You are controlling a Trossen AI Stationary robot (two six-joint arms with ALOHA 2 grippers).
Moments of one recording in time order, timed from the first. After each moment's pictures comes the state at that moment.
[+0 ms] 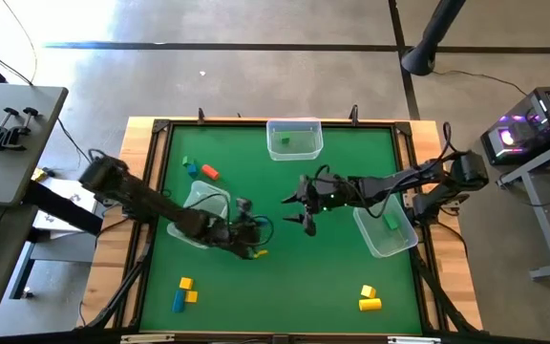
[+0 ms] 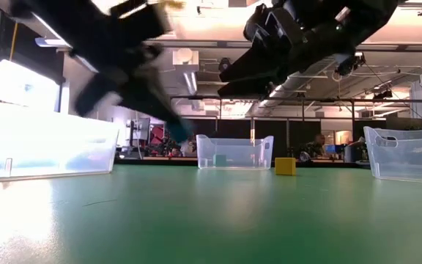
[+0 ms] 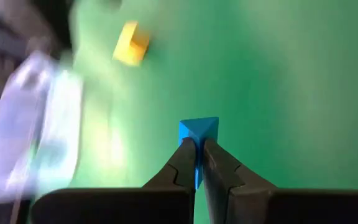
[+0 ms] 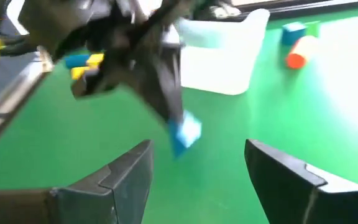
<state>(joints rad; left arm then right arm) -0.39 1.63 0.87 -0.18 -0.68 0.13 0.02 1.57 0.78 0.36 -0.08 0.11</state>
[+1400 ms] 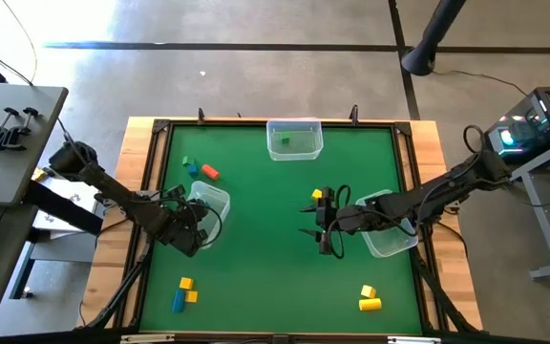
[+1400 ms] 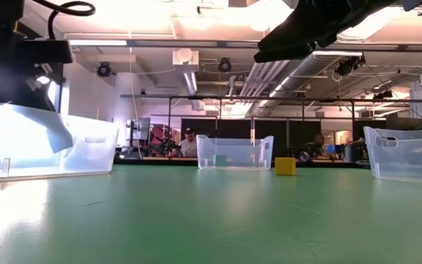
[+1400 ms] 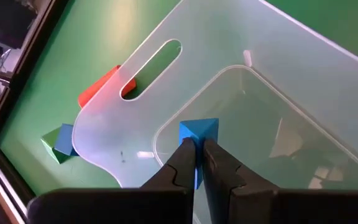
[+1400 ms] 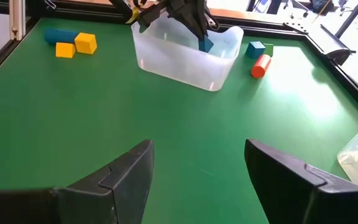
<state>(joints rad) -0.56 1.27 0.63 -0.96 -0.74 -0.93 0.32 1.37 0.78 0.09 0.39 0.07</state>
